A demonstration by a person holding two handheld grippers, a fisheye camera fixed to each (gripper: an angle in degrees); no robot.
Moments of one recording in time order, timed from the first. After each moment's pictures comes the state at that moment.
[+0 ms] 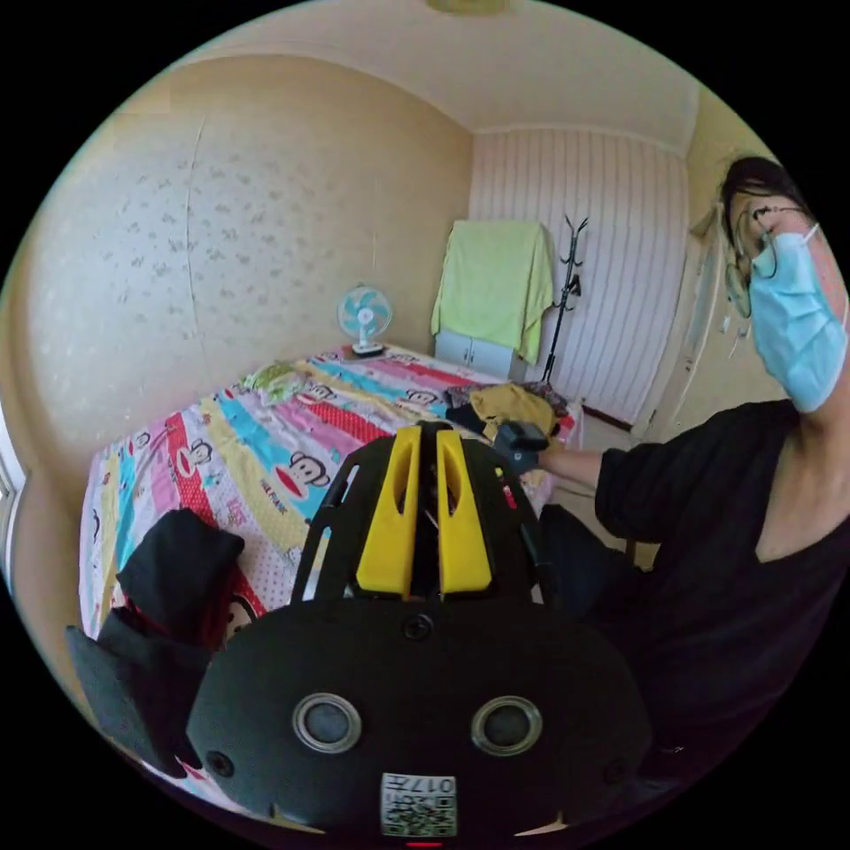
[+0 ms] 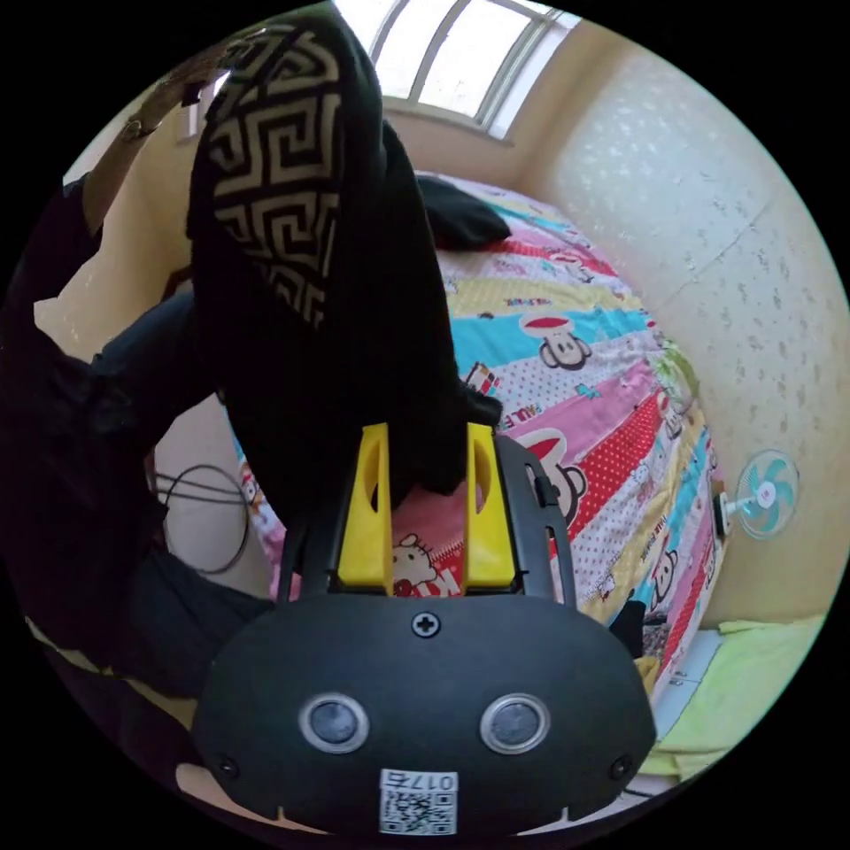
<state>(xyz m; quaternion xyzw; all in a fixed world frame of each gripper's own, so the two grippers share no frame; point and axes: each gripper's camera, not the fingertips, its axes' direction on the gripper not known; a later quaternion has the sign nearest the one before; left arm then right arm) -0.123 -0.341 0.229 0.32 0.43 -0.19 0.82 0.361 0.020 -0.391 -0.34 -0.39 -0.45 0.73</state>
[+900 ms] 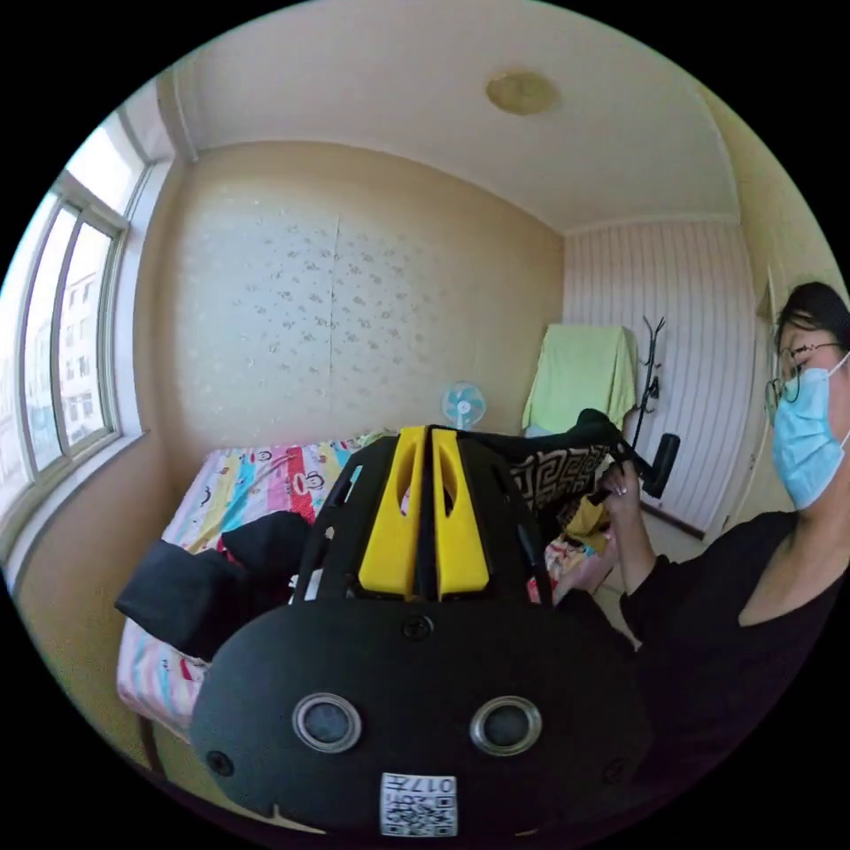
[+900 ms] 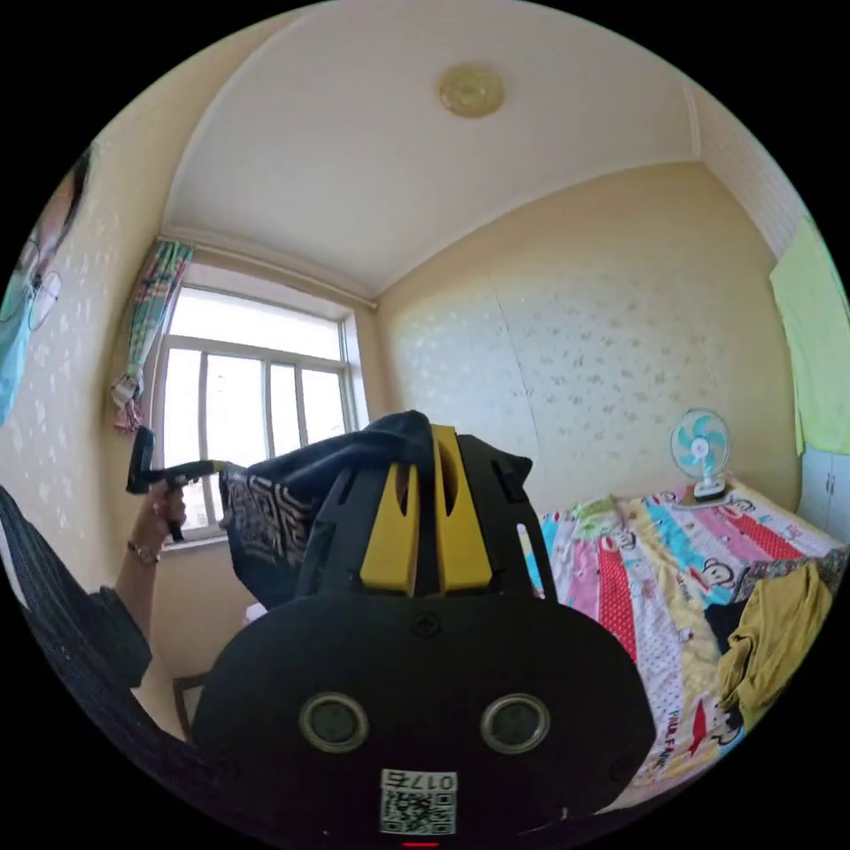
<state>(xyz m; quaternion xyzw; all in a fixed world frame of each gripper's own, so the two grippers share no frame) -0.143 -0.115 0.069 0.36 0.28 -0.39 0.80 0.447 -0.220 -0.589 0.05 -0.40 0.06 0.91</state>
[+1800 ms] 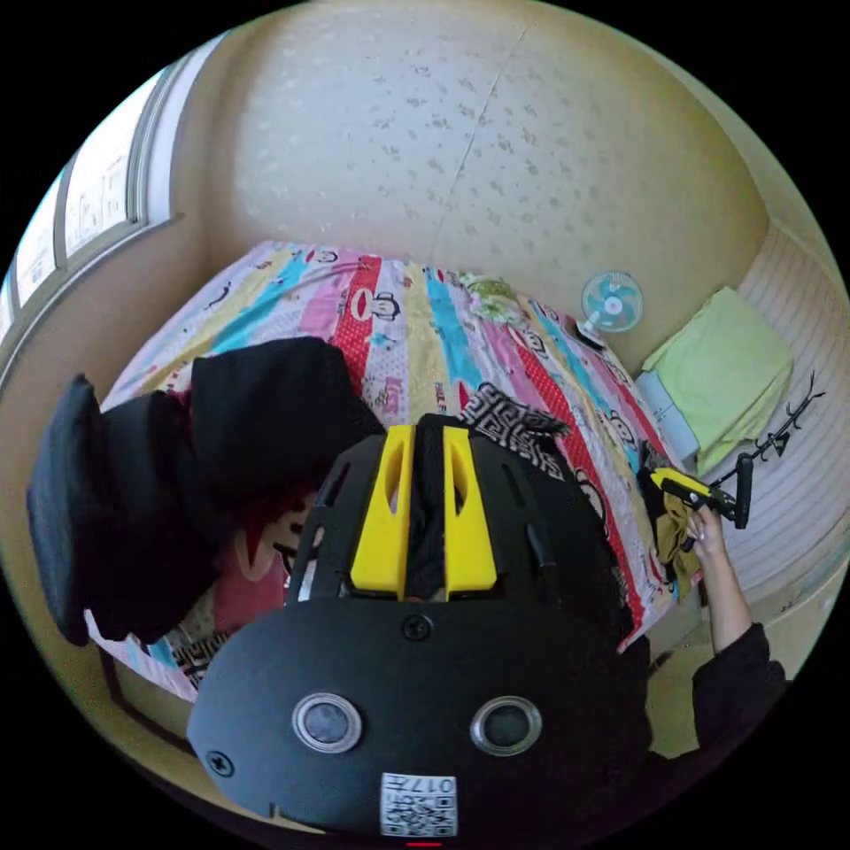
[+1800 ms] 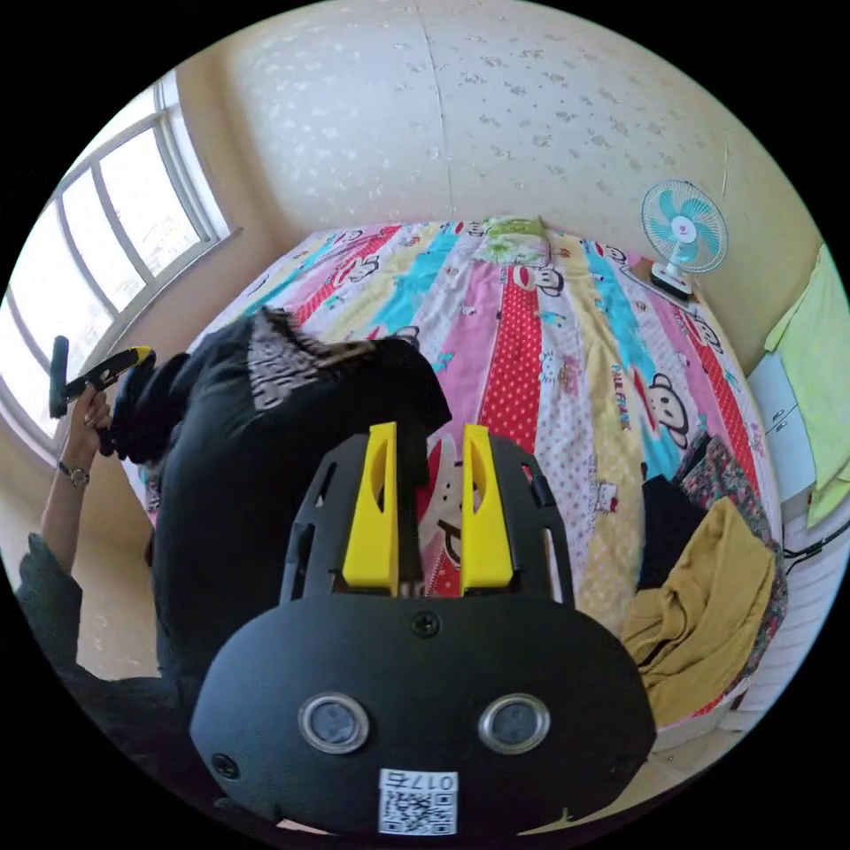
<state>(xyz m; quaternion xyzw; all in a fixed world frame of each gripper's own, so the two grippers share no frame) -0.220 -0.349 0.505 0.02 0.35 -0.49 0.80 0.333 -0.103 -0.138 -0.46 -0.23 -0.12 0.85</state>
